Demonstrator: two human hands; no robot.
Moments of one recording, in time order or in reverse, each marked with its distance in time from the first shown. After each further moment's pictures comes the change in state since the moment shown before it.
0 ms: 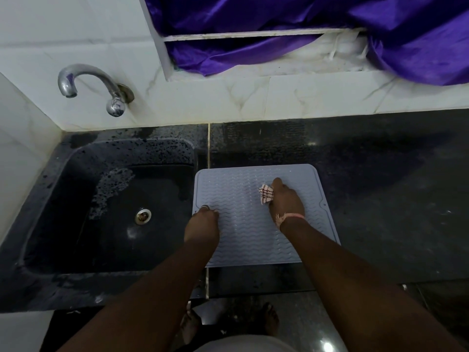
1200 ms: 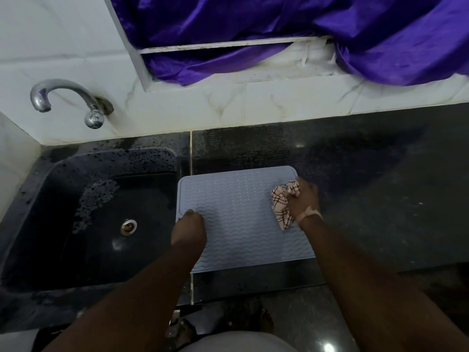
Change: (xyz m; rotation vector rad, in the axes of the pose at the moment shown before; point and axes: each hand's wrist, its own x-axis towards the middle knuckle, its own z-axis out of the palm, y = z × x) left_hand 0.005 0.019 -0.001 0.078 -0.008 -0.083; right_hand -0.002 0.076 -0.041 0.461 0.148 0.368
